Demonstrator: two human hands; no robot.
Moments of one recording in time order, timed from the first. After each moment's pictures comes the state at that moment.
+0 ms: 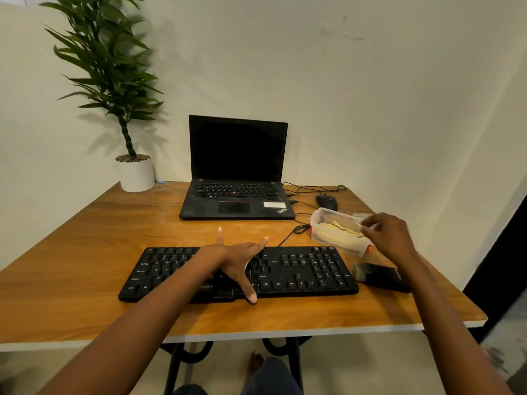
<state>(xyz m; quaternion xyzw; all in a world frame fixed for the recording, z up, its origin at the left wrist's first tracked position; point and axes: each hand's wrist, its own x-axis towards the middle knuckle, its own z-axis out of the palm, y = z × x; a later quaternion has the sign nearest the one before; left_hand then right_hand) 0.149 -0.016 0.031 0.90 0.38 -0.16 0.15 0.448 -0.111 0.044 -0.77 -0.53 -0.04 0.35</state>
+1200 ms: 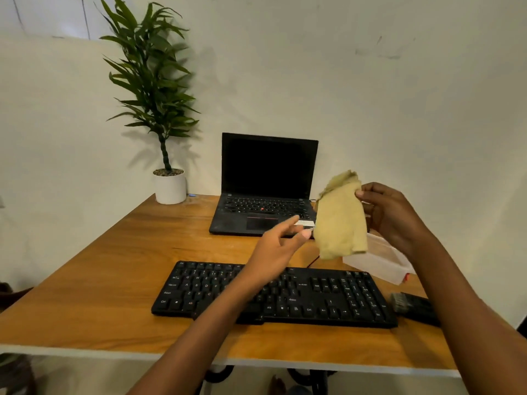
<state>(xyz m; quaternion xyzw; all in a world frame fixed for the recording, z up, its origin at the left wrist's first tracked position) 0.148 -0.069 0.062 0.71 0.35 0.42 0.45 0.363 -0.080 0.126 -0.47 -0.50 0.41 0.60</state>
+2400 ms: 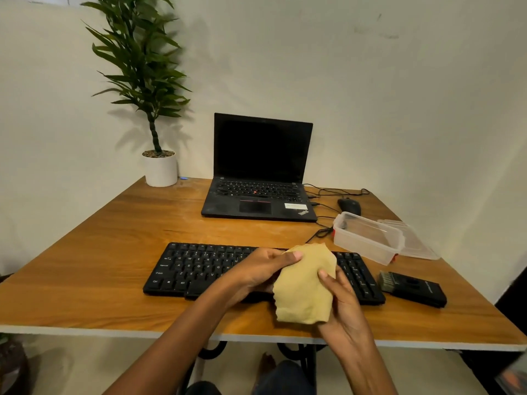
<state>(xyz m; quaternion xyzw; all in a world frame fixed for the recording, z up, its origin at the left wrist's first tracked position) 0.148 -0.076 0.021 0.63 0.38 0.24 0.64 0.282 -0.160 -0.005 -0.32 -0.17 0.60 0.71</state>
